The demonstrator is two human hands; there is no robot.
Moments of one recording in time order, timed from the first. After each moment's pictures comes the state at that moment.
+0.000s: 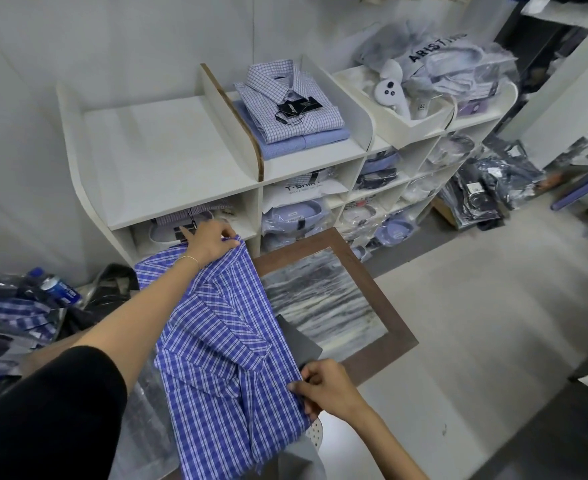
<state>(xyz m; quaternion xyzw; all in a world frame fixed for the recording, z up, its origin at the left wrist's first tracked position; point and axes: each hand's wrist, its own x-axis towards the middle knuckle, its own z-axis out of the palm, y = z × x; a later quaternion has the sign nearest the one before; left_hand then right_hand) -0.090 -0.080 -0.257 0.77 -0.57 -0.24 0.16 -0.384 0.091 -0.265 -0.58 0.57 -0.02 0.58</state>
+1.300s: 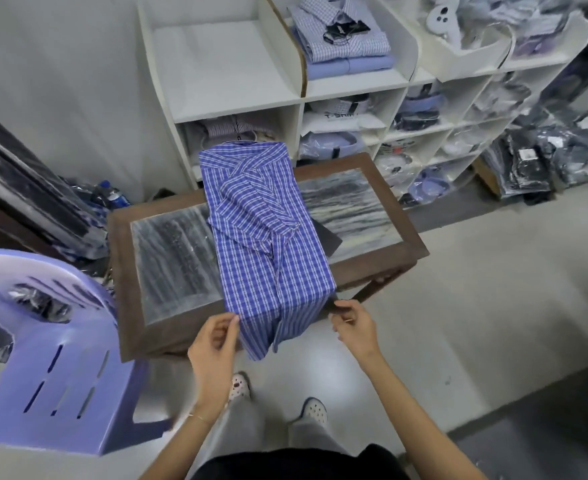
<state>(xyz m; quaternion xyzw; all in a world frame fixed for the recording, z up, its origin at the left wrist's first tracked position) -0.238 0.326 -0.290 0.77 -0.26 -0.24 0.53 -0.436 0.200 -0.316 -0.52 0.65 -0.20 0.51</state>
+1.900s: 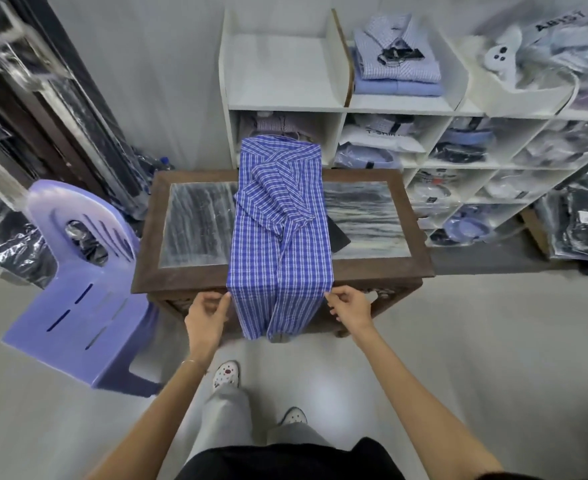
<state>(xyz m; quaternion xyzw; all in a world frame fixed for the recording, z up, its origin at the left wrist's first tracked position) -0.259 0.335 -0.320 0.82 -0.09 -0.23 0.51 -0.448 0.163 -0.306 -0.61 0.57 -0.14 0.53</state>
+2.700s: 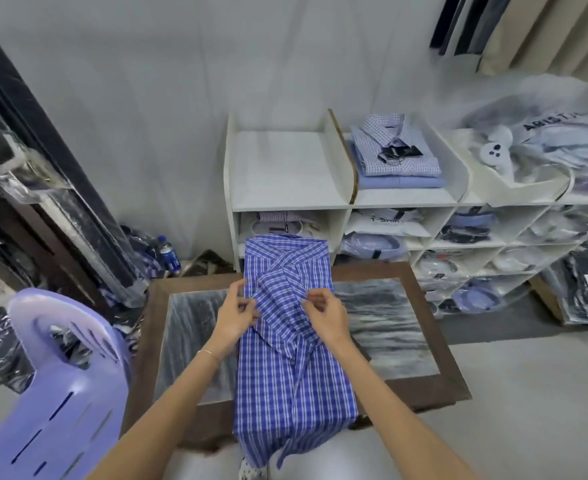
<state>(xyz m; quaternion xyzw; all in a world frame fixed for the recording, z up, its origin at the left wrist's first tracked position) -0.120 0.143 -0.269 0.74 -0.23 -0.37 0.51 -0.277 0.047 -0.247 -0.67 0.50 -0.21 0.50</state>
